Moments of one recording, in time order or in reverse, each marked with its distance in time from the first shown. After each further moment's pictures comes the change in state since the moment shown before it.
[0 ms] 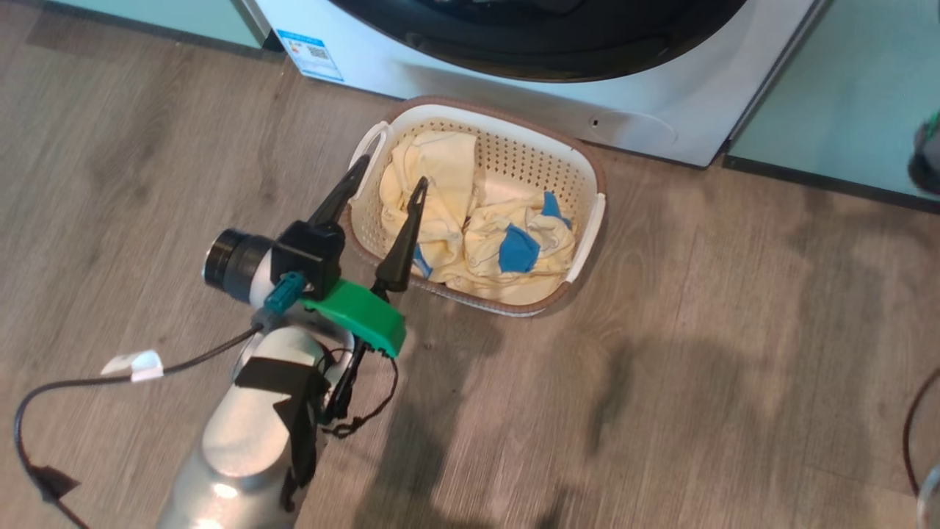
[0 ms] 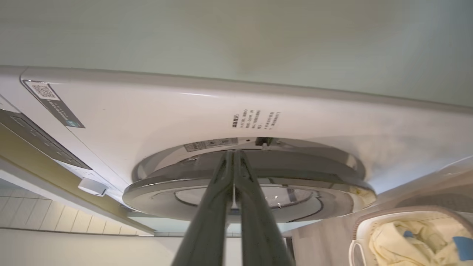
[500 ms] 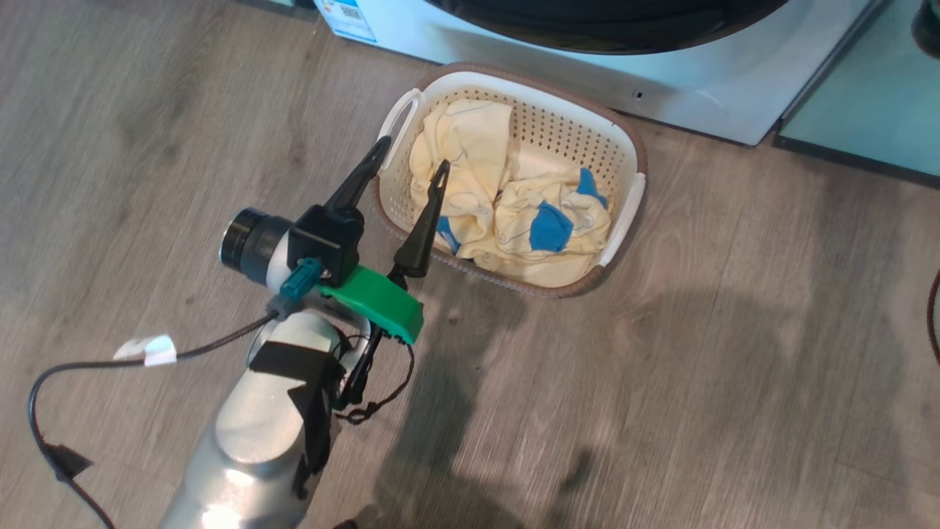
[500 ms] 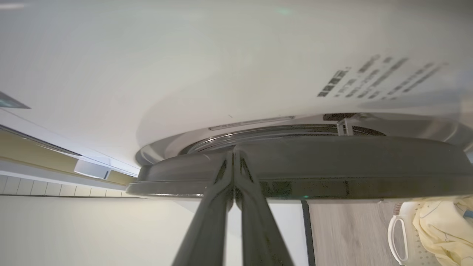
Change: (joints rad) left arm -0.041 -0.016 -0.029 -0.002 -0.002 -0.001 0.000; right arm -0.392 -0.005 0.081 0.327 0.013 0.000 0.113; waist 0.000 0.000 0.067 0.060
